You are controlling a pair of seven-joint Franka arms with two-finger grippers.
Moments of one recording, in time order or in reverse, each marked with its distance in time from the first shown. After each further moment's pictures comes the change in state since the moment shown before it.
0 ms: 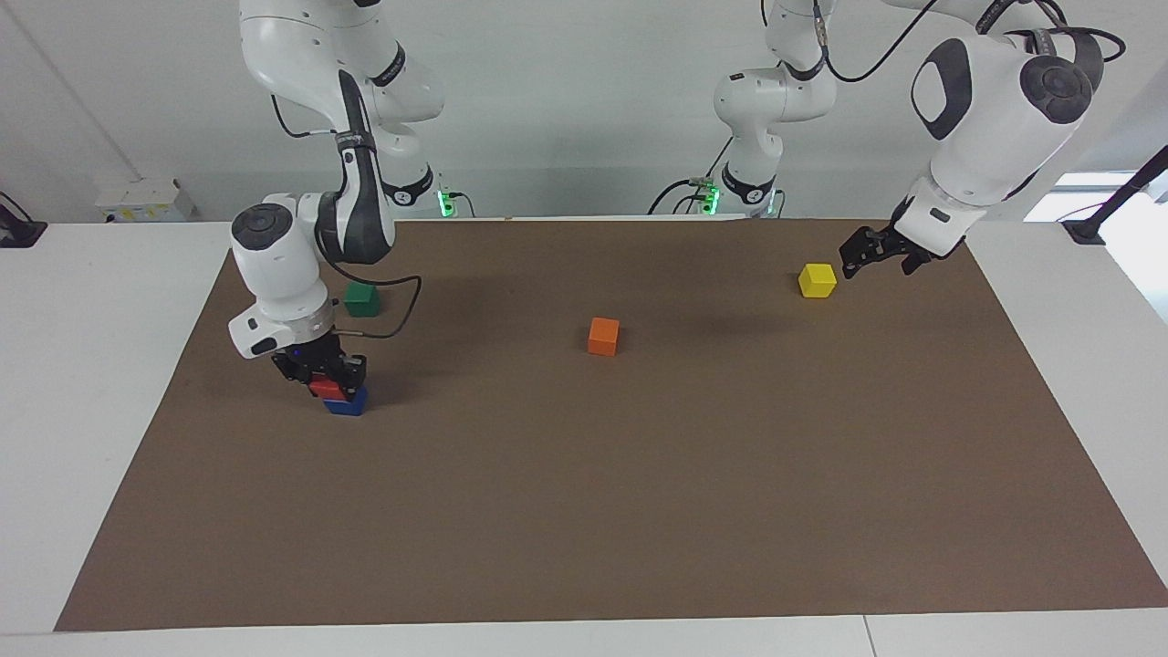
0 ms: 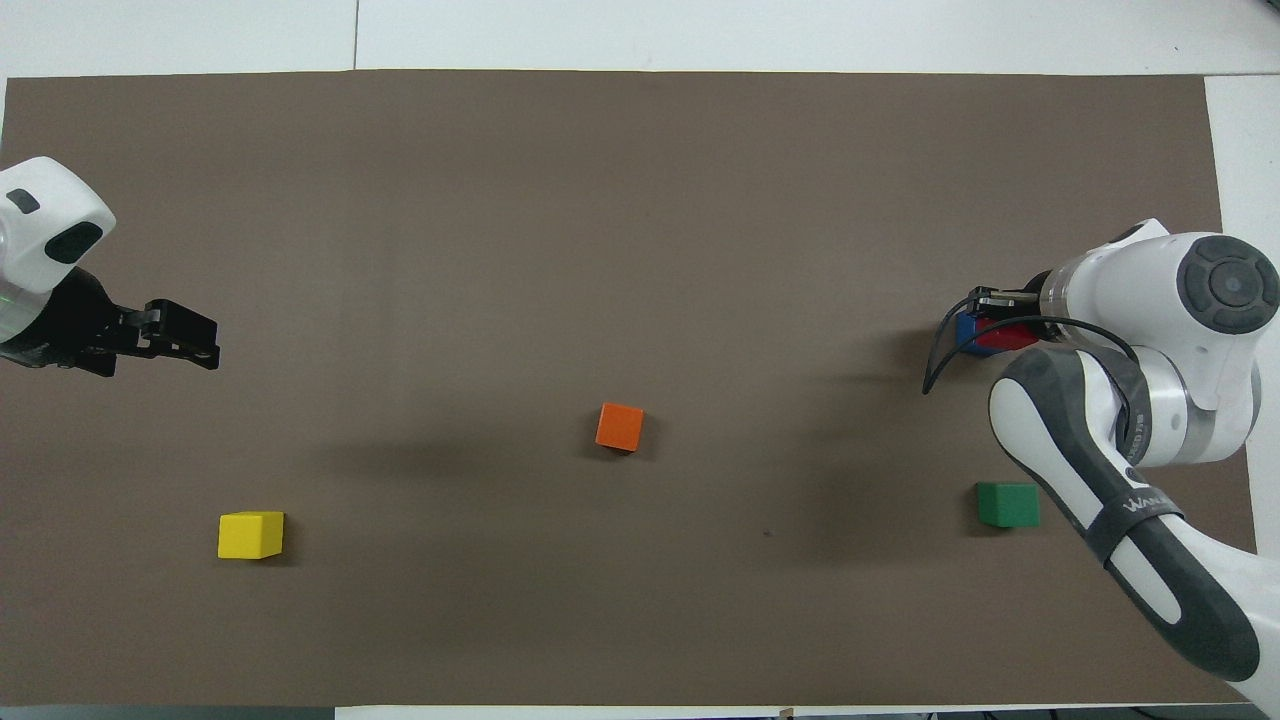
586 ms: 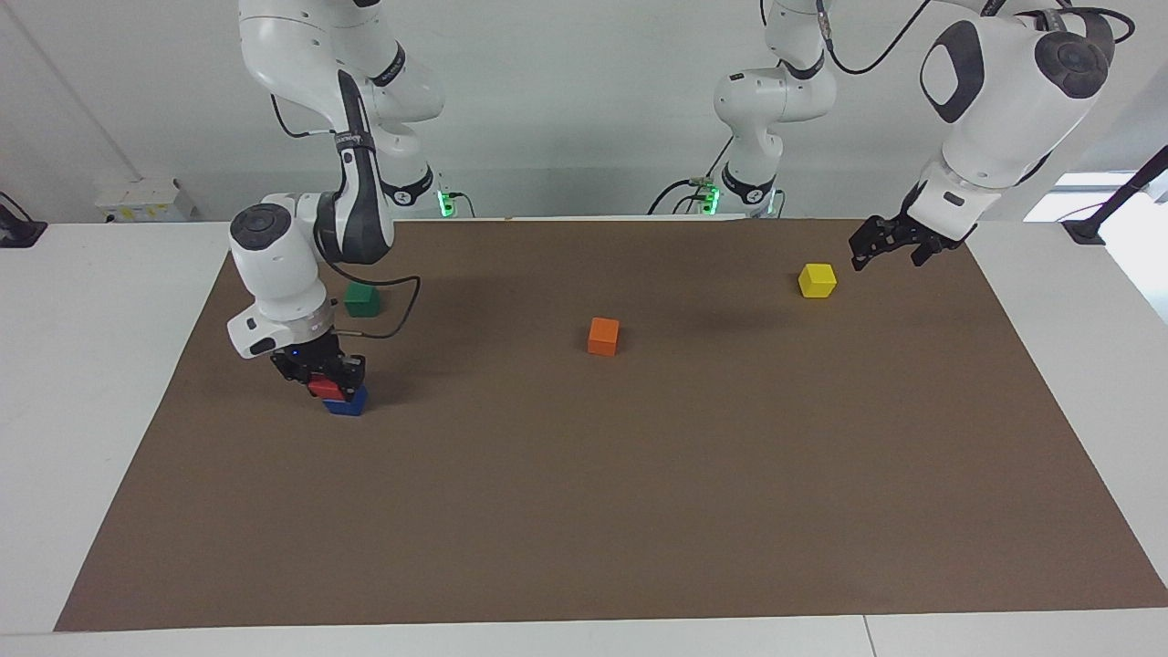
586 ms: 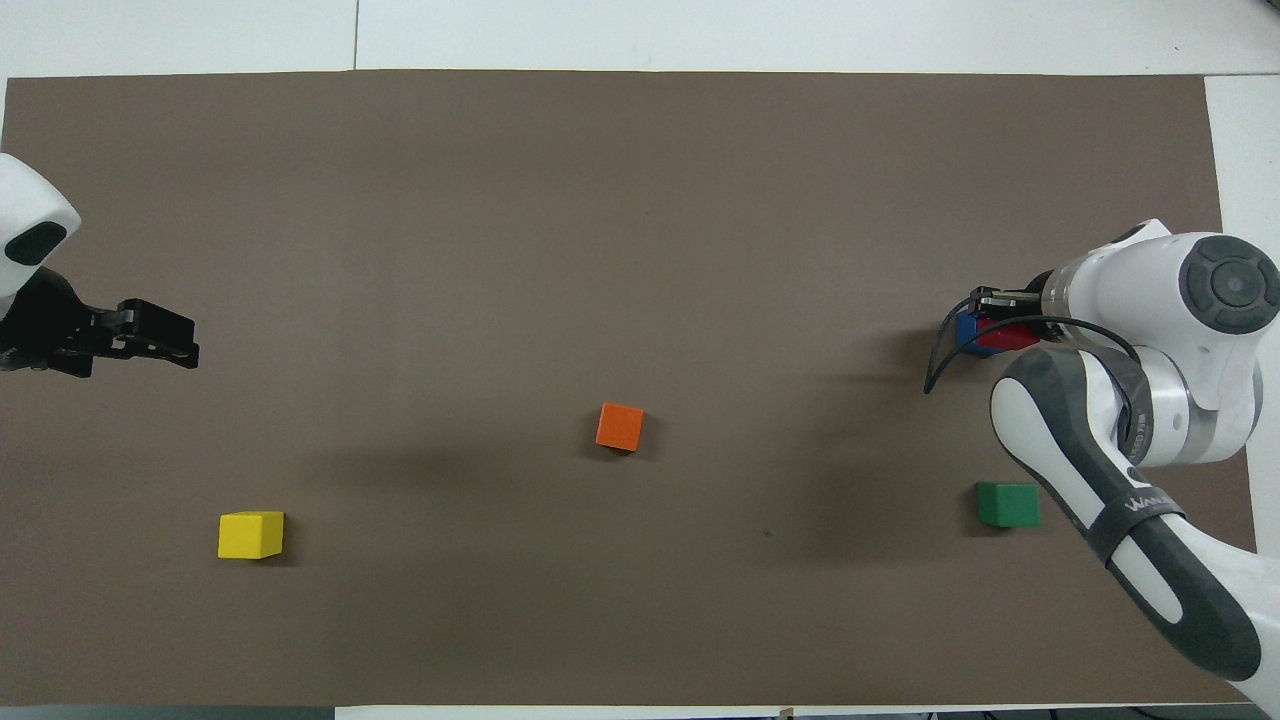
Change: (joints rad) left arm 0.001 -0.029 0.012 0.004 0.000 -0.003 0.000; right arm -0.002 0.000 -0.001 0.000 0.000 0.000 0.000
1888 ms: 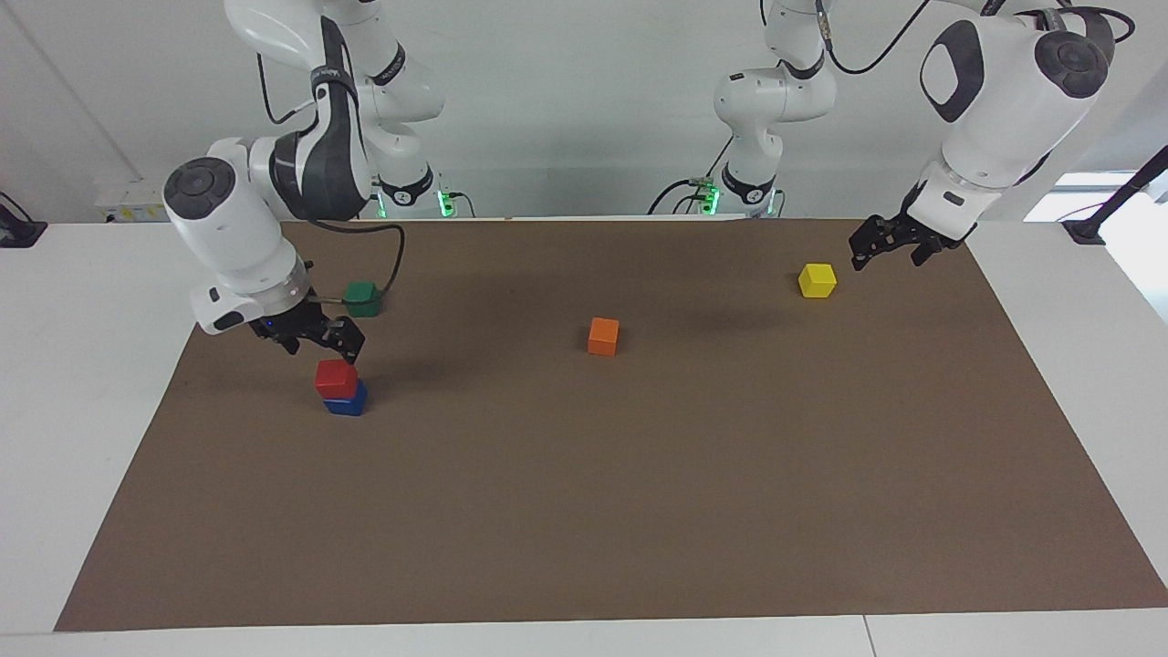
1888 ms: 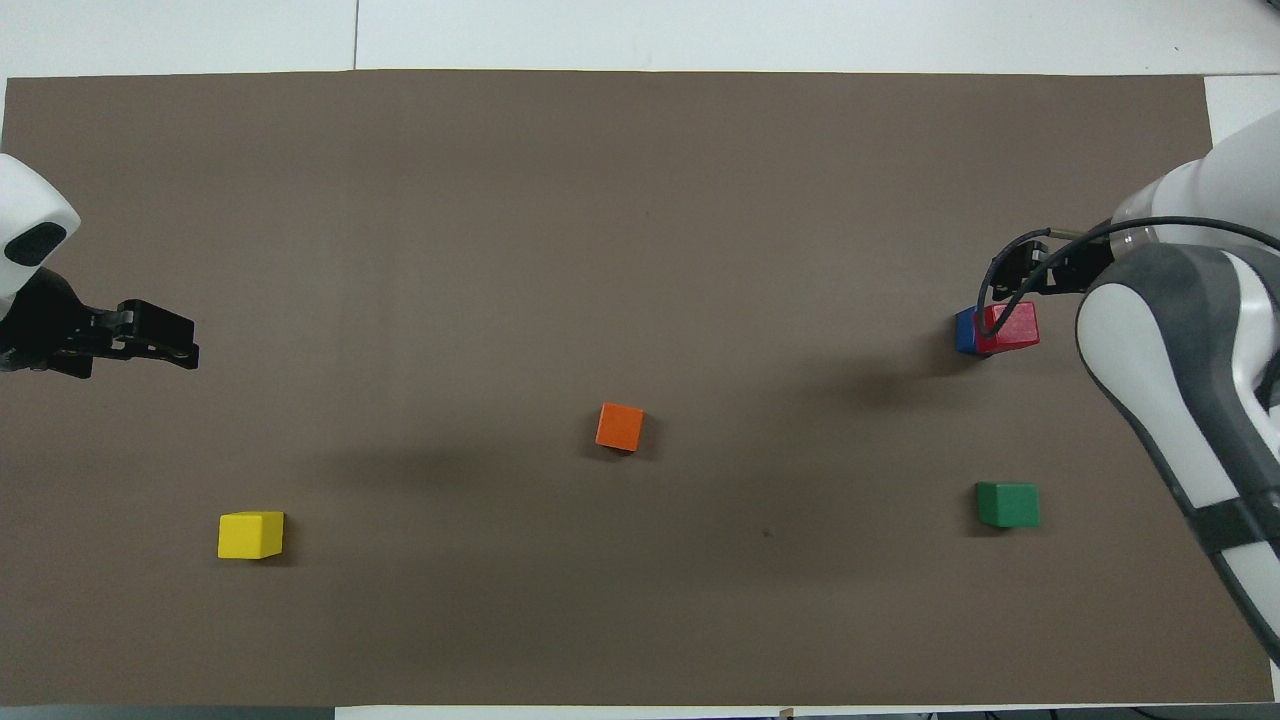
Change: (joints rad) left arm 0.000 0.000 0.000 0.000 0.000 -0.001 0.000; right arm 0.004 -0.050 0.026 0.365 0.091 -0.605 0.000
